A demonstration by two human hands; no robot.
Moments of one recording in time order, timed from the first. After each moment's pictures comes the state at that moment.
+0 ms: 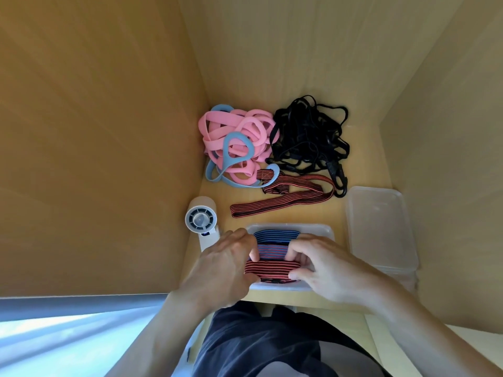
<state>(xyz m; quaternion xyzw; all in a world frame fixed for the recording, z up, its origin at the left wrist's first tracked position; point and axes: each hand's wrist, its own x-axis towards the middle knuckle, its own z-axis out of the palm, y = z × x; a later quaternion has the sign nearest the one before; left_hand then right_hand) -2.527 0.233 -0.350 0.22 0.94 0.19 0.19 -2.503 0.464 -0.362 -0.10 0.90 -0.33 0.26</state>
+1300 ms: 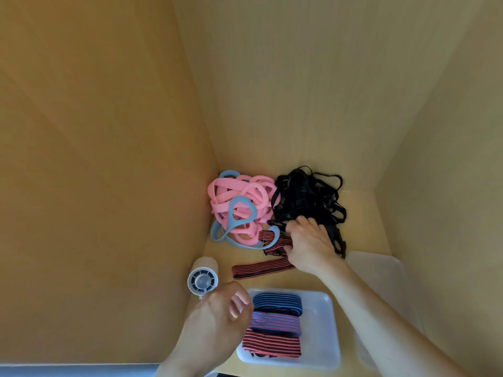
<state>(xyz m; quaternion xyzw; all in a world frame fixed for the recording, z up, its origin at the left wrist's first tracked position) -2.533 0.234 -0.341 0.07 0.91 0.38 0.12 -2.643 0.463 -0.382 -0.02 0.99 -0.12 0.05</state>
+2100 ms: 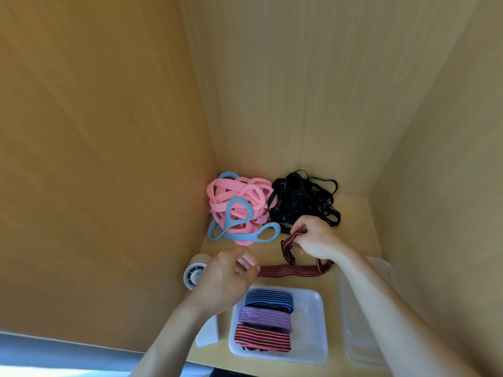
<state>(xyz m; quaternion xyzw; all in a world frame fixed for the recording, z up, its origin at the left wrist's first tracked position) -2.585 0.259 -0.327 0.09 0.87 0.46 0.13 -2.653 0.500 -0.360 0.08 0.90 -0.39 0.16</state>
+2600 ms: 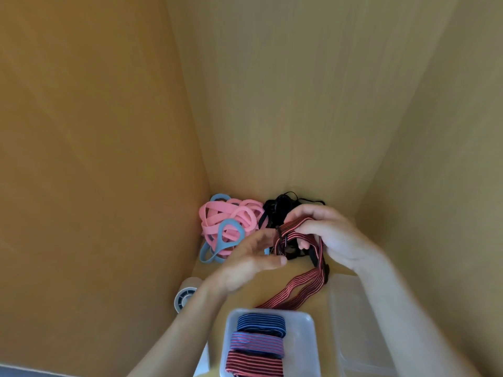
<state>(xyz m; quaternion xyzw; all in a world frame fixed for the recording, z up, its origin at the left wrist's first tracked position) -2.629 0.314 -0.290 0.13 0.69 0.67 0.25 -2.625 0.512 -0.249 -0.03 0.70 -0.71 0.11</state>
